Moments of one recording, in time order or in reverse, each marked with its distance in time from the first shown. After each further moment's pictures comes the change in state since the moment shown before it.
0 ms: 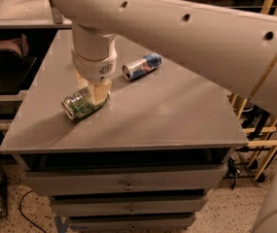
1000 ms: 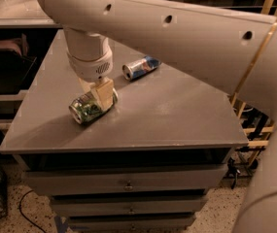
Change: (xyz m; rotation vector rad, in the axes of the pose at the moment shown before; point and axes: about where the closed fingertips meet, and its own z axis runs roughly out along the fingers) arm 0.003 -0.001 -0.001 -0.045 0.072 -0.041
